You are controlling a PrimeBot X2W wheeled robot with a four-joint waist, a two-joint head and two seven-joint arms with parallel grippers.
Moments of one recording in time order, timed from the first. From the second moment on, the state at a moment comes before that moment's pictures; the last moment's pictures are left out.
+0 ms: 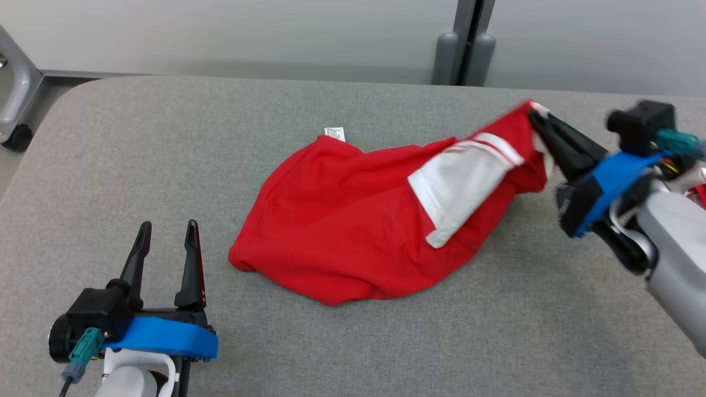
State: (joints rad) left arm -0.14 0.30 -0.28 0.16 -0.46 0.08 -0.26; right arm -0.87 -0.54 0.83 0.59 0.79 0.13 -0.20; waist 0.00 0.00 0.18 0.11
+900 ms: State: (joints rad) left arm -0.11 0.32 -0.27 0.17 -0.47 0.09 -0.26; right arm -0.51 -0.49 0.77 0.47 0.51 0.13 -0.05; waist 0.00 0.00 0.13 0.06
